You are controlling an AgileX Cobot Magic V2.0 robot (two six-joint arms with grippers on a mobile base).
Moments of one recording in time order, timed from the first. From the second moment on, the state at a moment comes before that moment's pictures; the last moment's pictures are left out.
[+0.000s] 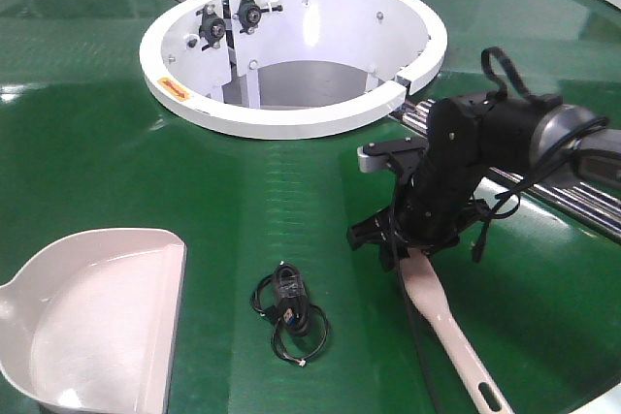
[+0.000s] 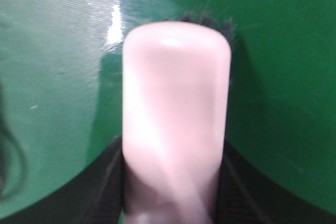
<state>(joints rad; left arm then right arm) 0.05 0.67 -0.71 -0.16 0.45 0.23 0.39 1.87 -1.33 0.05 0.96 0.05</state>
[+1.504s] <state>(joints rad) 0.05 0.67 -0.71 0.08 0.41 1.50 0.23 1.71 -1.33 0.22 1.21 -0.02</state>
